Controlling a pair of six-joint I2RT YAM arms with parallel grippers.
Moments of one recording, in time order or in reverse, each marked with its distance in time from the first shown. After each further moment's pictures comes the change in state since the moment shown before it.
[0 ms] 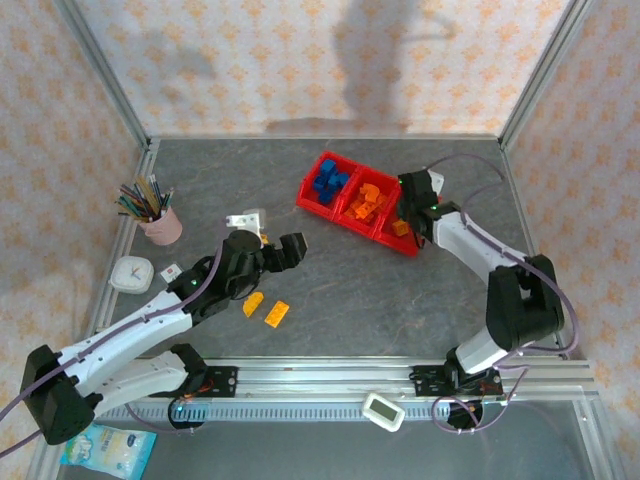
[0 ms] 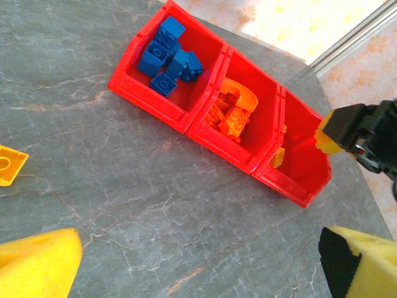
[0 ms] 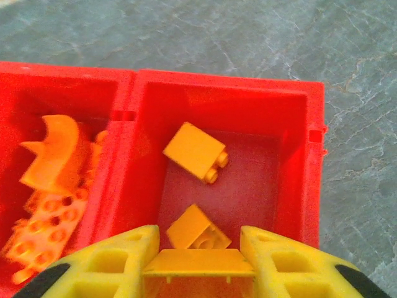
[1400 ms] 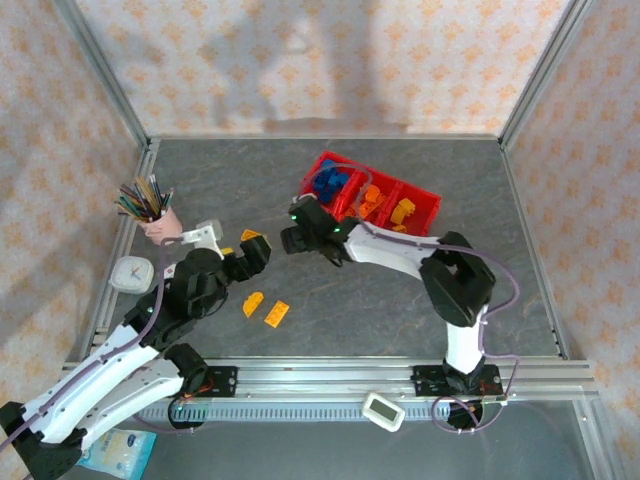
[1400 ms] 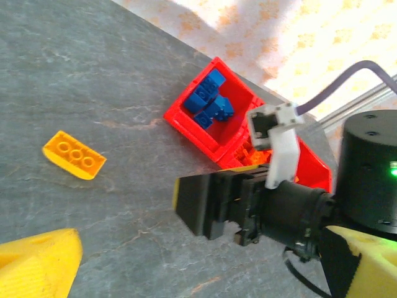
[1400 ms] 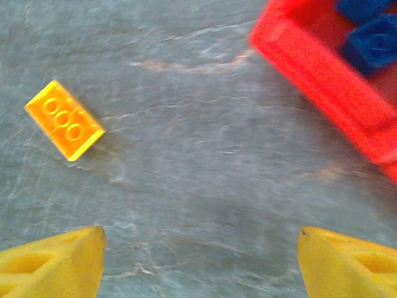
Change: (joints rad) left arm 0.053 -0.343 -0.056 -0.235 -0.114 -0.101; right arm 0.567 0.351 0.319 0.054 -0.153 -0.187
